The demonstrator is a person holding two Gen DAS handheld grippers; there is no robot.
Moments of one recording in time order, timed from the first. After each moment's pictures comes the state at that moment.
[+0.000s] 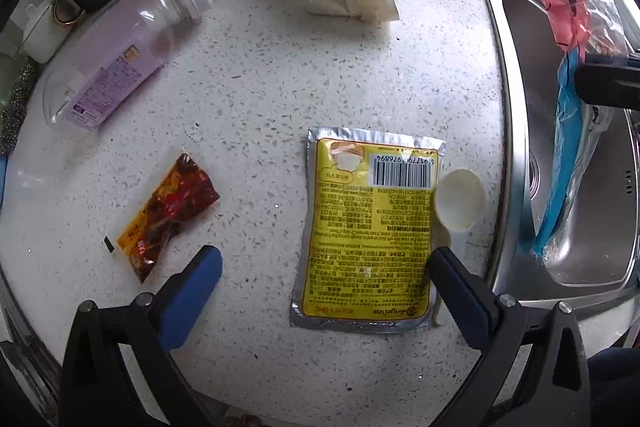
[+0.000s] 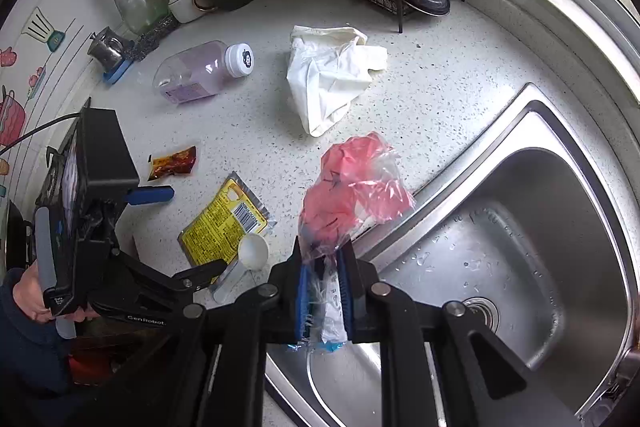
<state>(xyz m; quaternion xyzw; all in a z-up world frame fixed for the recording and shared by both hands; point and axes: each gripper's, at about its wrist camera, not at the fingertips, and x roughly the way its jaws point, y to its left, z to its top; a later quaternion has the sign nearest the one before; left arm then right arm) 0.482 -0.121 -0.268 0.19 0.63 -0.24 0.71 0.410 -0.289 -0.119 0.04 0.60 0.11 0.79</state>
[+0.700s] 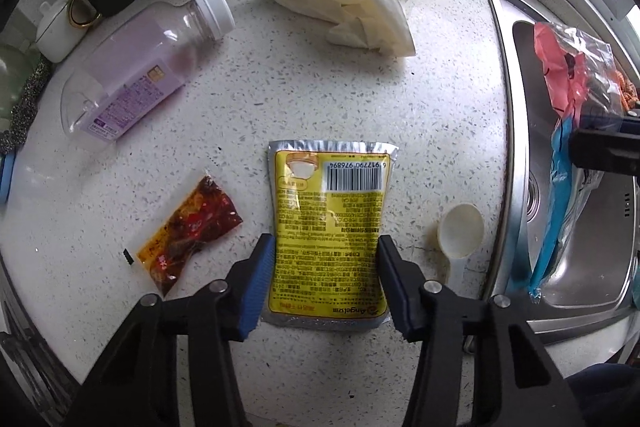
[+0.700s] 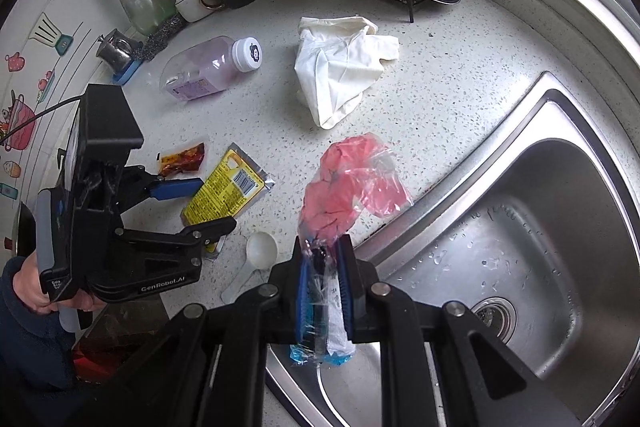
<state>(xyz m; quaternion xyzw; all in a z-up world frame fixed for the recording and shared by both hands) 0.500 -0.127 -0.248 0.17 0.62 -0.23 0.73 0.405 -0.286 -0.121 0.05 0.59 0.14 0.79</state>
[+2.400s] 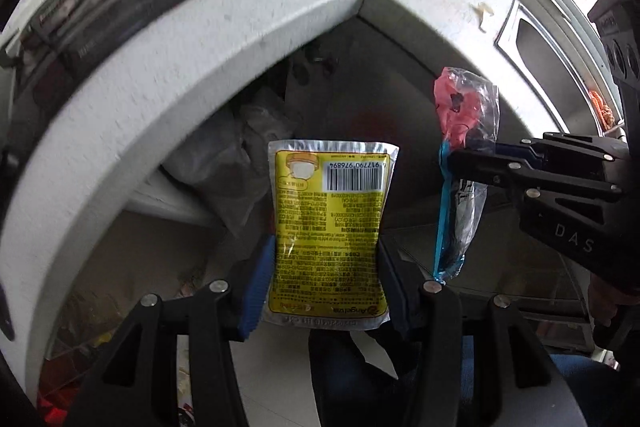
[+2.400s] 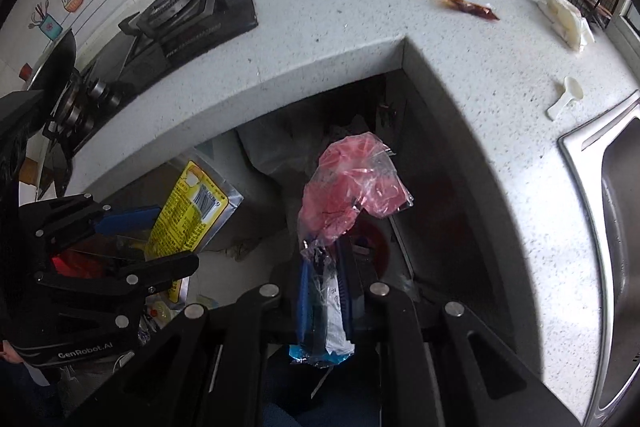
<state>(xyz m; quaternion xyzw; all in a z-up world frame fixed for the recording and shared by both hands) 0.193 0.145 -0.244 -0.02 0.63 -0.11 0.77 0.184 -0.041 -0.177 -0.08 0.59 0.23 0.77</state>
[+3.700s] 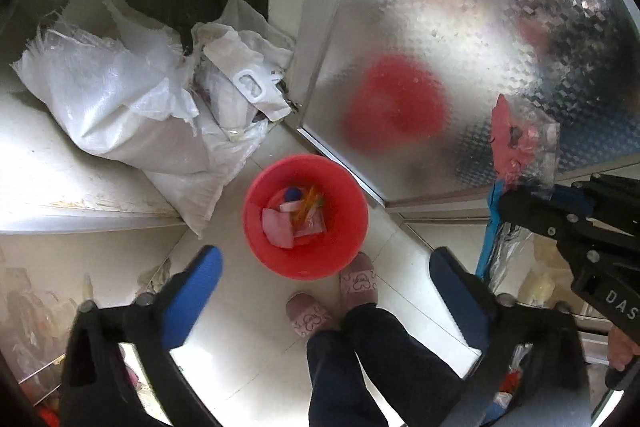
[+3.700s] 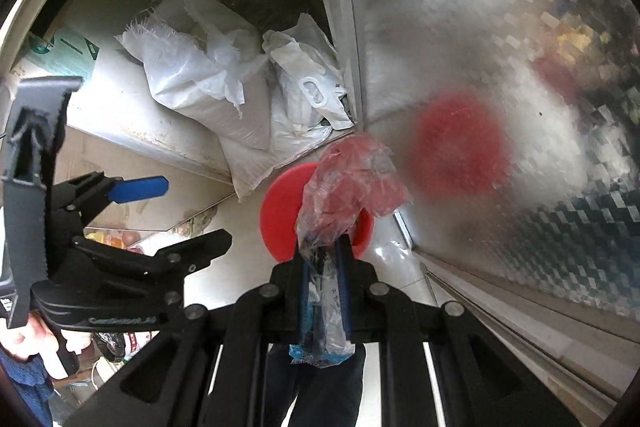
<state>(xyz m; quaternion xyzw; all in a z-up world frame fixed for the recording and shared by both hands) 0.226 0.105 -0.503 -0.03 0.66 -0.11 0.74 0.211 -0.071 -0.412 -0.06 0.64 0.19 0.74</state>
